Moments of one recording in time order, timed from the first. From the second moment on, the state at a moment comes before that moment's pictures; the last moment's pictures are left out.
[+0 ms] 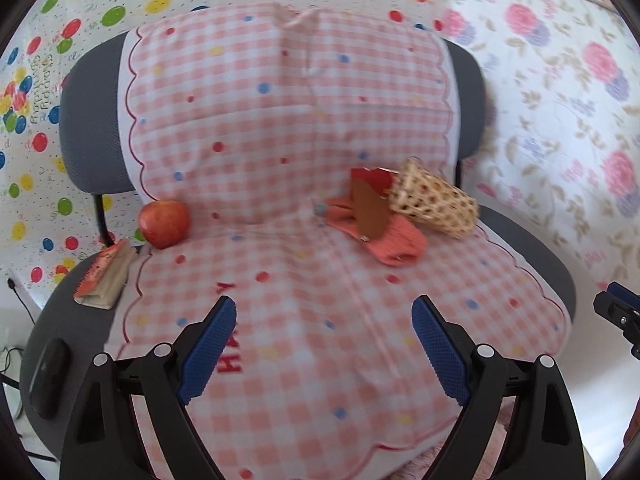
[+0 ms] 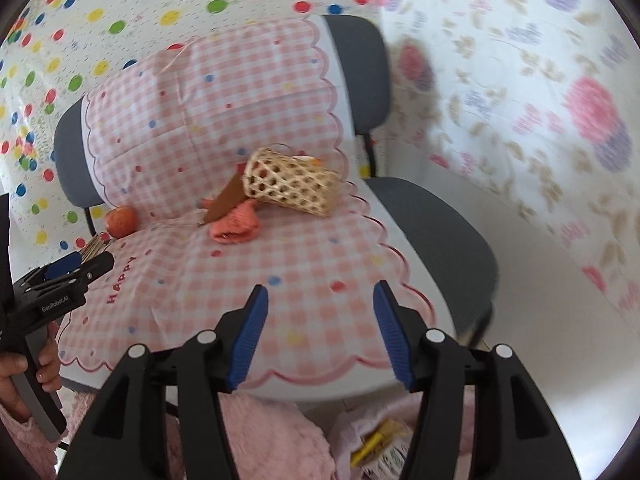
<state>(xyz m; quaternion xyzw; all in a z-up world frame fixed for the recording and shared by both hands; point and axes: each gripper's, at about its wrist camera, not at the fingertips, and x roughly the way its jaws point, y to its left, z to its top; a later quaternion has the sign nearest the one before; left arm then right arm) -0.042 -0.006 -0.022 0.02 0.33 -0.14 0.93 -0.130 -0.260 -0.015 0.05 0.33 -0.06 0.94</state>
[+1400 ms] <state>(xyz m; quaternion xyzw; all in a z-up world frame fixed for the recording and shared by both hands) 0.092 -0.085 -0.045 0.04 0.37 -0.24 0.90 -0.020 -0.278 -0.024 0.04 0.34 -0.05 0.94</state>
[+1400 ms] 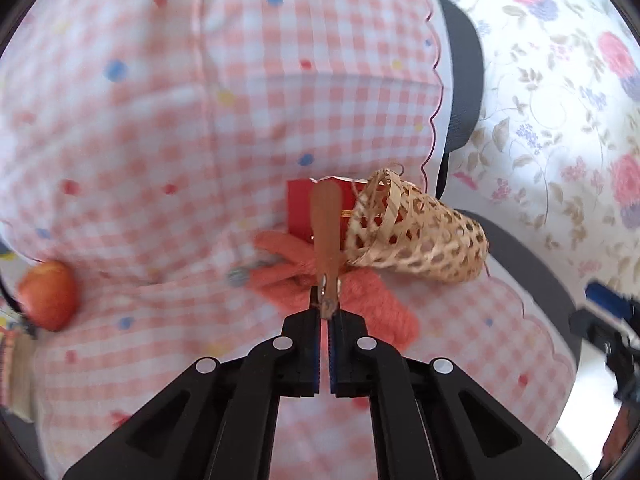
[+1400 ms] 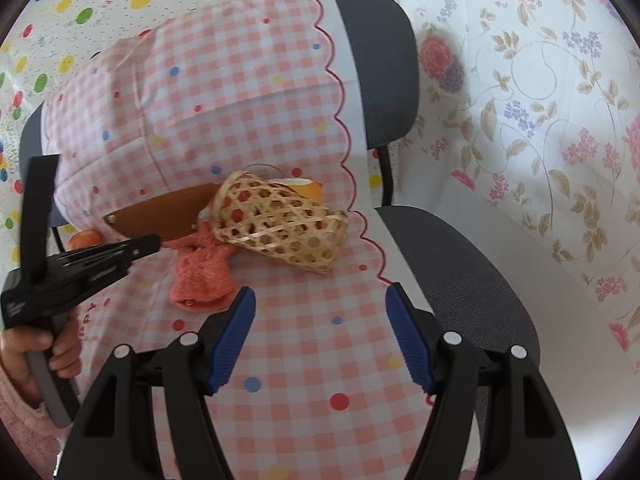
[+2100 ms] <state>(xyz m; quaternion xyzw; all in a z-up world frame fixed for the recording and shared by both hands) 0.047 0.011 -0.046 0.01 0.36 -0.15 0.92 0.076 -0.200 -0.065 0.04 0.38 0.03 0.92</state>
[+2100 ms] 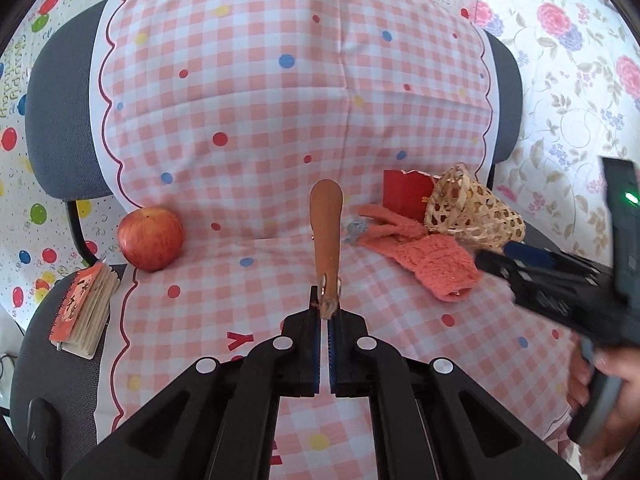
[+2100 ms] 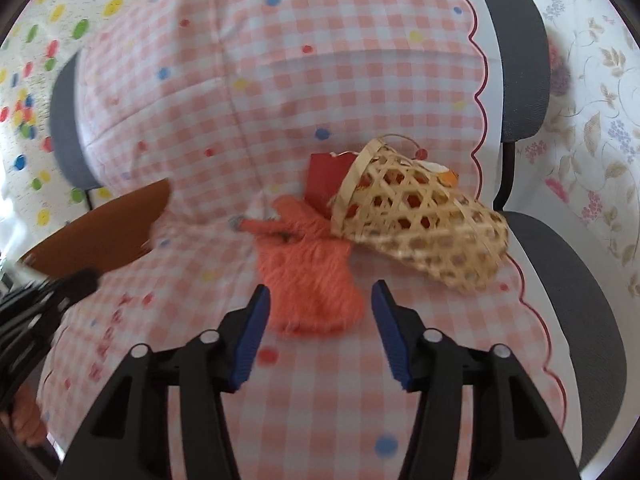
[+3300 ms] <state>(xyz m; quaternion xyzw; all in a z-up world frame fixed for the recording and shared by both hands) -0.030 0.034 0.017 -0.01 0.29 -0.17 0.94 -0.029 -0.154 0.043 -0.06 0.29 0.05 0.95</state>
